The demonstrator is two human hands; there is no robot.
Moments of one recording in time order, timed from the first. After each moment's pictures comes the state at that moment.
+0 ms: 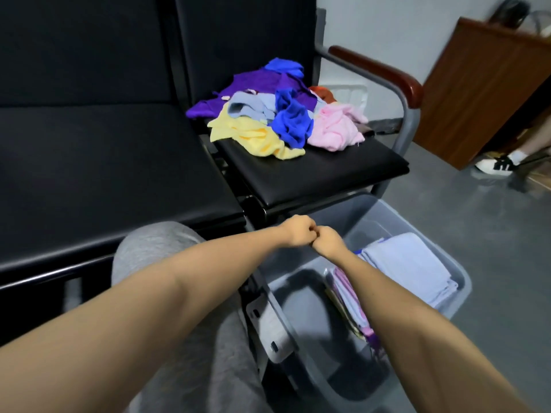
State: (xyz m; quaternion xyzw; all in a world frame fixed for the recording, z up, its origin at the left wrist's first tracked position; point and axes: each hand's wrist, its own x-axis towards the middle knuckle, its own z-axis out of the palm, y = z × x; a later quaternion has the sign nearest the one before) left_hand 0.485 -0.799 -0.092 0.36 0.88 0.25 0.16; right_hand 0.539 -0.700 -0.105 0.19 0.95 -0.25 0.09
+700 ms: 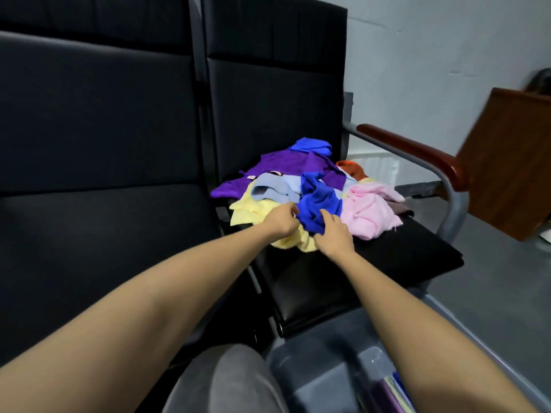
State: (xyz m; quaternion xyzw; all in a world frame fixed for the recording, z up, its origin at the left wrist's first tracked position) left_hand 0.302 -0.832 0.009 0.18 0.91 0.37 0.01; right_hand 0.346 -0.697 -0.009 0.11 0.97 -0.18 -0.08
